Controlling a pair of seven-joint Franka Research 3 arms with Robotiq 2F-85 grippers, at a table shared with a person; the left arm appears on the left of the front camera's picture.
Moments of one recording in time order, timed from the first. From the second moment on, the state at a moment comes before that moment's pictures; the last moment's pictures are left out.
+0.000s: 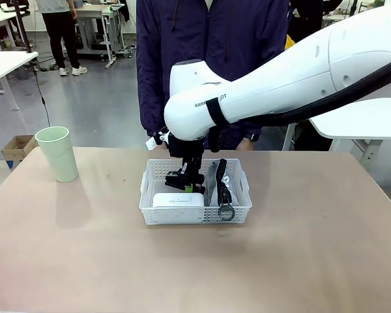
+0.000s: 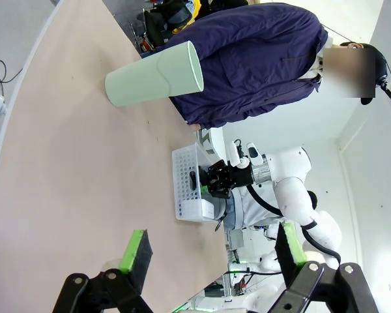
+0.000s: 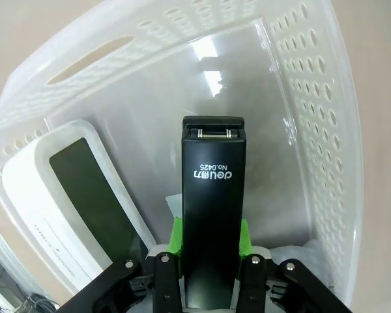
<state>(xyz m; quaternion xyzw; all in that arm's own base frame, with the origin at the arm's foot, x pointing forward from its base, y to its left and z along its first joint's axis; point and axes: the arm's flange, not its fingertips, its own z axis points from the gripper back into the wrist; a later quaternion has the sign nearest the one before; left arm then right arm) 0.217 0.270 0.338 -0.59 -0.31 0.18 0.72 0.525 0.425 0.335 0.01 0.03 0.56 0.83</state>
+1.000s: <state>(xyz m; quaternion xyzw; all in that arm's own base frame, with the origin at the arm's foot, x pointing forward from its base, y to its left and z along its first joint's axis) 0.217 0.270 0.338 -0.59 -0.31 0.18 0.72 0.528 0.429 0.339 -0.02 0.05 0.57 0.82</state>
